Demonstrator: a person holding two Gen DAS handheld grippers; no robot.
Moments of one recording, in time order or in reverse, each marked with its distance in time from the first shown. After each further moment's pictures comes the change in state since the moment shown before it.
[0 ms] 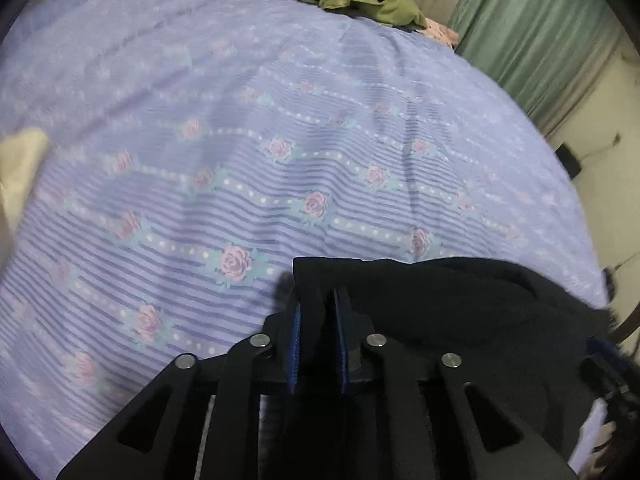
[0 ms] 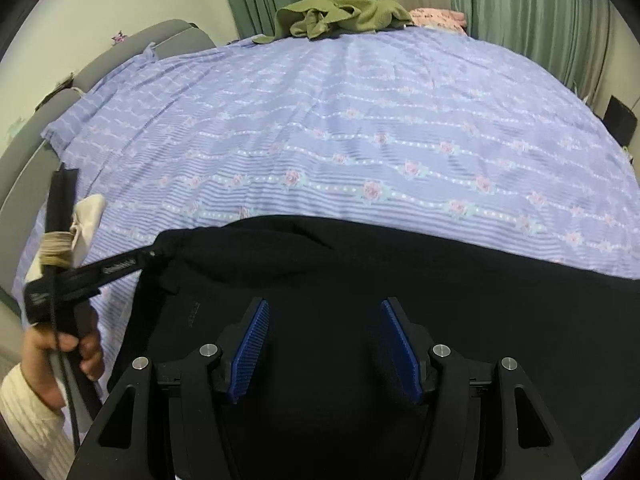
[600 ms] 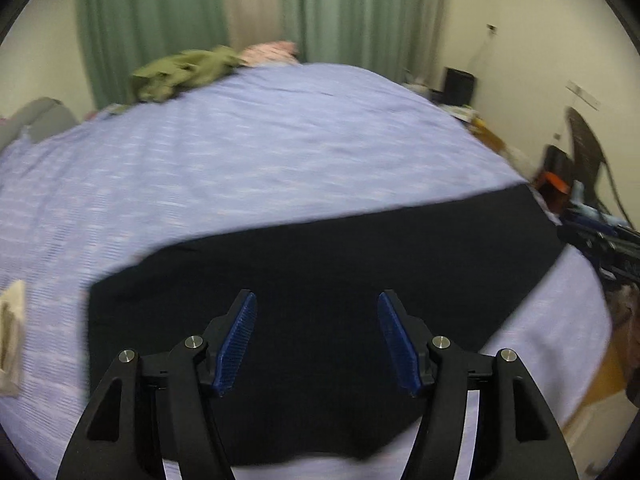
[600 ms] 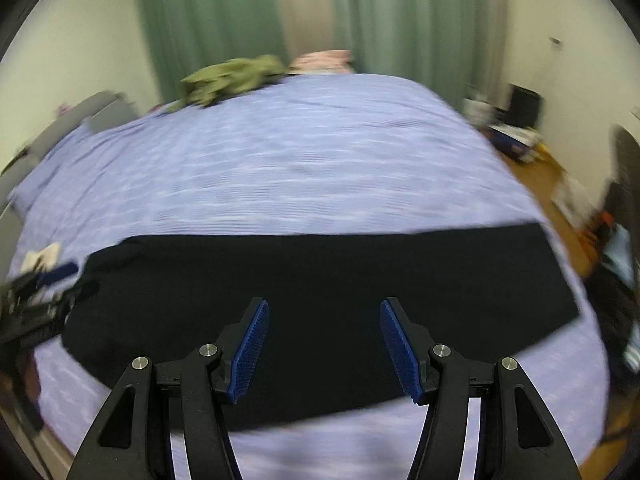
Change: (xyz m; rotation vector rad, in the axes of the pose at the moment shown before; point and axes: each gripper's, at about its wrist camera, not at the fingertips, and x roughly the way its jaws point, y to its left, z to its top) left arm -0.142 -0.311 -0.141 0.471 -0.118 -0.150; right arm -0.216 -0.263 -0.110 0.200 -0.164 -0.234
